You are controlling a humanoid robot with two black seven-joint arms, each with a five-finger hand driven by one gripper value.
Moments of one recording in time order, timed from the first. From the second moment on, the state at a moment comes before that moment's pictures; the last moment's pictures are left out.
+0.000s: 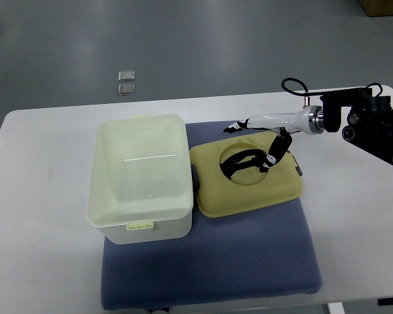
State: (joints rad) left arm 0.04 0.00 -0.02 -0.21 0.01 0.03 0.06; right arm 1.04 -0.46 0.28 0.90 -1.39 0.43 0.33
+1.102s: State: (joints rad) left arm 0.04 0.00 -0.02 -0.22 0.01 0.03 0.06; right arm 0.85 -0.19 0.82 0.65 0.15 0.16 0.16
